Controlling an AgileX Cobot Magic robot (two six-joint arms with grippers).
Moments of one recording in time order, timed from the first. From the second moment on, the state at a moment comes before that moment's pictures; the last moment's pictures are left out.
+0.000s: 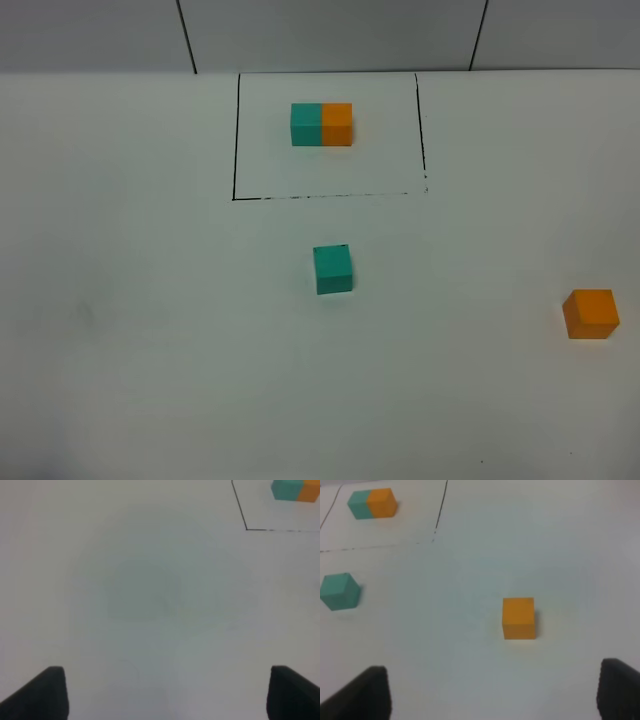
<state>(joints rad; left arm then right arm) -0.04 0.00 -0.50 0.00 1.06 -0.03 0.04 -0.01 -0.49 0.12 1.06 0.04</state>
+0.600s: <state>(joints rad) -0.04 0.00 -0.50 0.00 1.06 -0.03 0.04 -0.01 -0.49 0.12 1.06 0.04</state>
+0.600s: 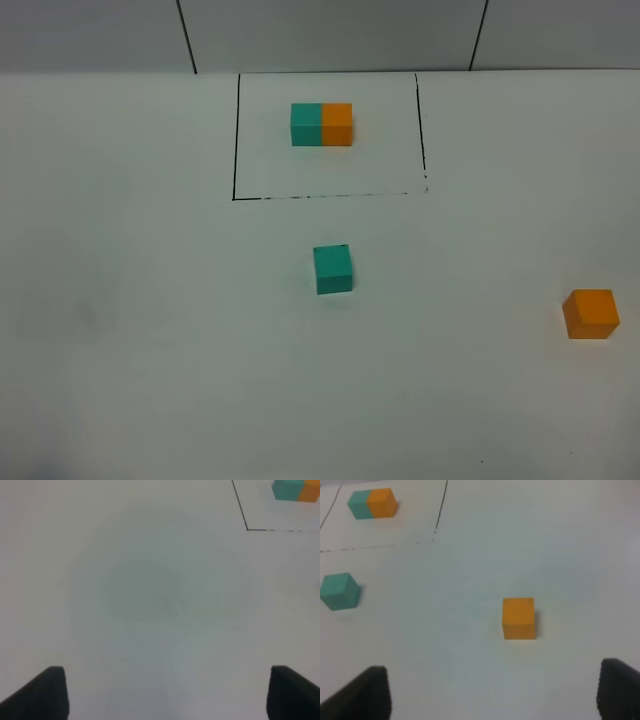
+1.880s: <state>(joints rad) -0.04 0.00 -0.50 0.00 1.06 -0.02 0.04 -0.01 -0.49 0.12 1.06 0.04</state>
